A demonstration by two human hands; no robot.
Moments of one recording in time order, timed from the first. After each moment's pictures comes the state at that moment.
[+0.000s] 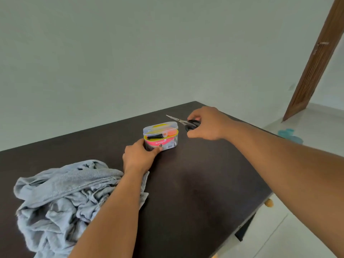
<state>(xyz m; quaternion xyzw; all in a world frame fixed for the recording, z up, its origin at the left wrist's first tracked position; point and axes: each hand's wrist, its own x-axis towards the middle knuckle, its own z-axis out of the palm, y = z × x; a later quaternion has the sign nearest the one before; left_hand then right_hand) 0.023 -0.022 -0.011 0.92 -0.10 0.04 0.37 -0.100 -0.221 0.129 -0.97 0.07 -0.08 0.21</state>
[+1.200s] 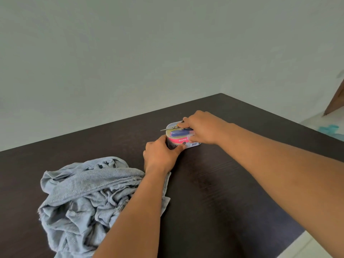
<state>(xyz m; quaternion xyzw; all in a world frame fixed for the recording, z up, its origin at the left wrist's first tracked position) 0.028 -0.033 -0.037 0.92 -0.09 0.05 0.37 -0.012 -0.194 0.070 -0.99 -0.11 -0.04 -0.05</state>
